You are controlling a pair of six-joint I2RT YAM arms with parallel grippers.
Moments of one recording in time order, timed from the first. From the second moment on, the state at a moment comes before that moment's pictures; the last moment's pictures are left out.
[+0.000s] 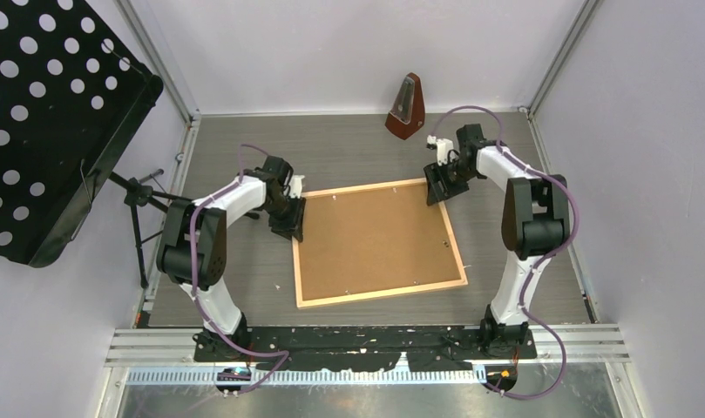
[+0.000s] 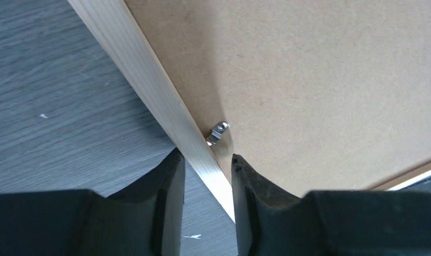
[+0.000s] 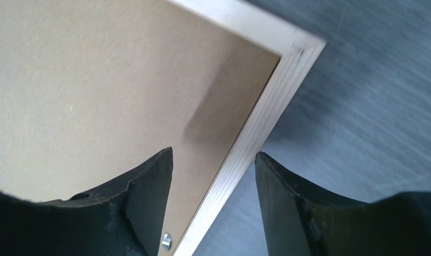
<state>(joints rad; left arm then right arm) -0.26 1.77 1.12 -0.72 0.26 -0.10 0.08 1.99 1.44 -0.70 -0.40 -0.33</state>
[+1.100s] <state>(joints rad) -0.27 1.69 1.12 -0.71 0.28 -0.08 0.04 1.54 0.92 -0.67 -0.38 -0.53</state>
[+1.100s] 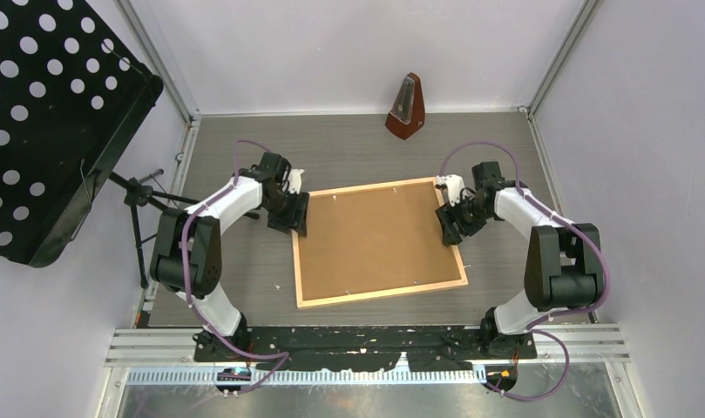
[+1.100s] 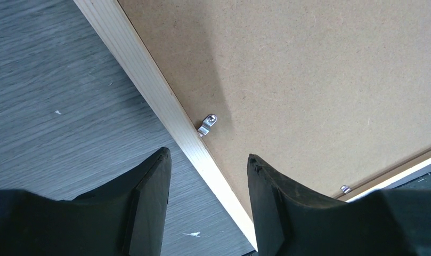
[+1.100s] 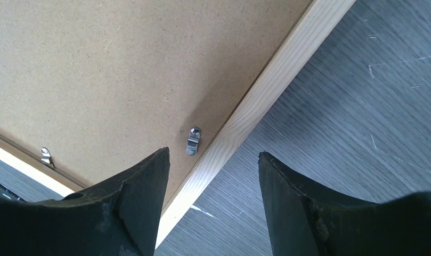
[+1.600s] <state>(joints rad) -0.26 1.69 1.12 -0.71 0.28 -0.08 0.06 1.57 0.90 -0.65 -0.38 -0.55</state>
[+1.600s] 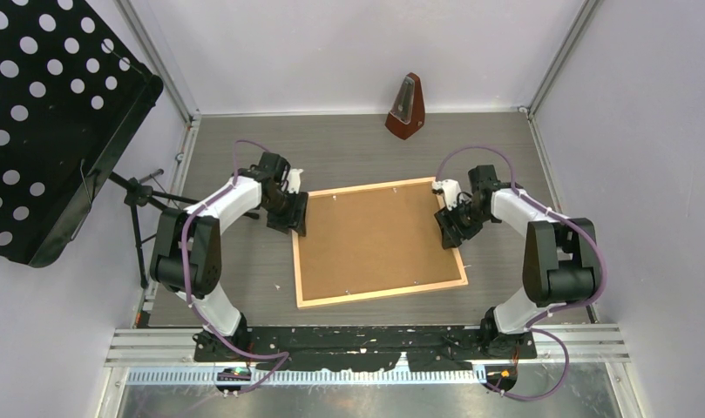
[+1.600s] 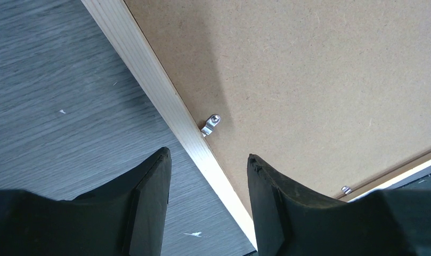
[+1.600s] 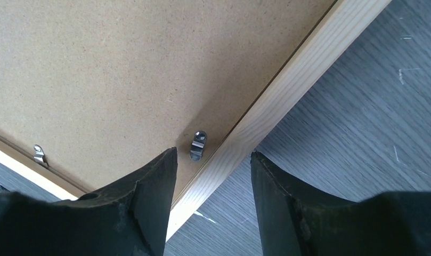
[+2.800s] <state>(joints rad) -0.24 1.69 1.12 -0.71 0.28 -0.08 0.07 1.61 0.93 -0.62 -0.37 -0.52</state>
